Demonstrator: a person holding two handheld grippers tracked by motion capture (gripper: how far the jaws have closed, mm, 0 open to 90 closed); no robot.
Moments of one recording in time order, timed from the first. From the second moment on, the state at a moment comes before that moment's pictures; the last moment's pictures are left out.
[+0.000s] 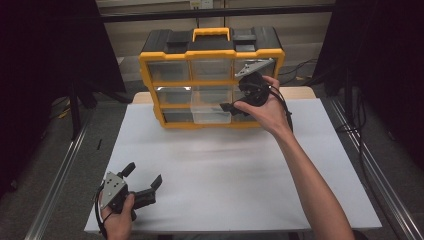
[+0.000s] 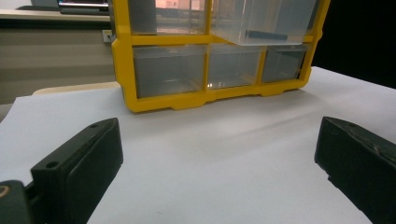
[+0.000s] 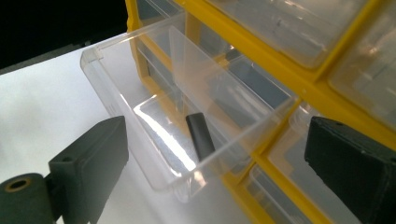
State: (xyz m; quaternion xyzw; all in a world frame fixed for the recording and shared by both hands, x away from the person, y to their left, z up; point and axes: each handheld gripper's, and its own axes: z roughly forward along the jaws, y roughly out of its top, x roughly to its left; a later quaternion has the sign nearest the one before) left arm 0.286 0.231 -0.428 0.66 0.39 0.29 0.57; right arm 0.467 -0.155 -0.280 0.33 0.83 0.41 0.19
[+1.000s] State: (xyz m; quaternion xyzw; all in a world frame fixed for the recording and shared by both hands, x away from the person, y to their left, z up) left arm 0.286 0.231 -0.428 0.66 0.39 0.29 0.57; right arm 0.425 -0.190 -0.316 0.36 0.77 0.48 0.22
